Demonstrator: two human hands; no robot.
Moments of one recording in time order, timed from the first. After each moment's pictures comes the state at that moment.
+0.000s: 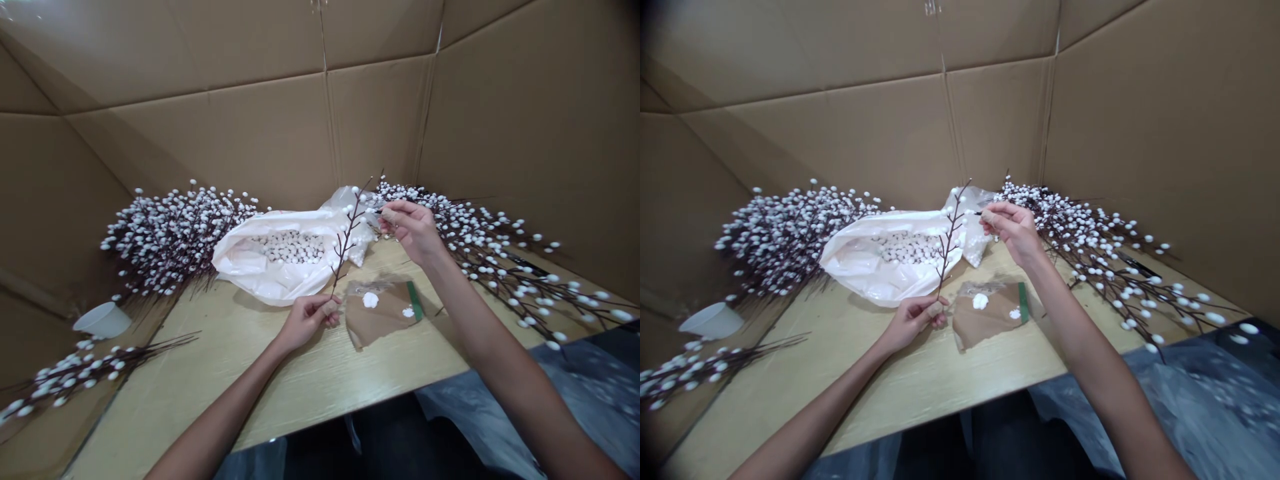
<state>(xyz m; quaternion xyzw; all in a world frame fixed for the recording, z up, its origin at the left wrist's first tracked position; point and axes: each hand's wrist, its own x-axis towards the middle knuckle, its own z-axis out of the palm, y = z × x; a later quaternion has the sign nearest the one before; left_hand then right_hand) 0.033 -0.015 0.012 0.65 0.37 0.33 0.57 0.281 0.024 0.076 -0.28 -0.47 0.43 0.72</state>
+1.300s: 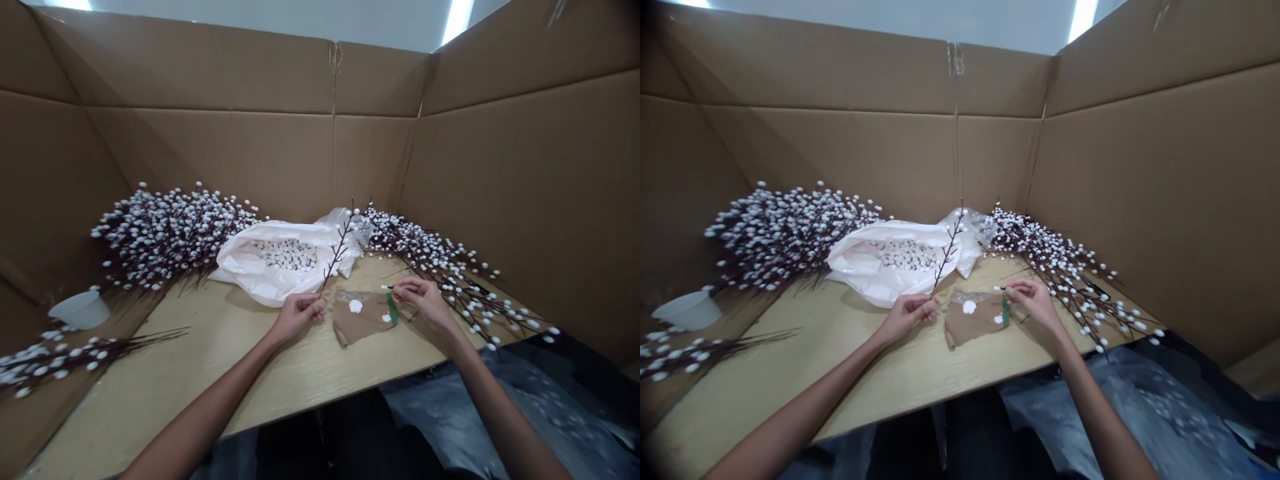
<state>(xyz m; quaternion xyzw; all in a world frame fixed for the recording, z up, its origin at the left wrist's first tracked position) 0.030 -0.008 0.009 0.64 0.36 0.40 0.55 0.324 -0.054 -0.004 -0.50 -0.48 0.39 0.60</state>
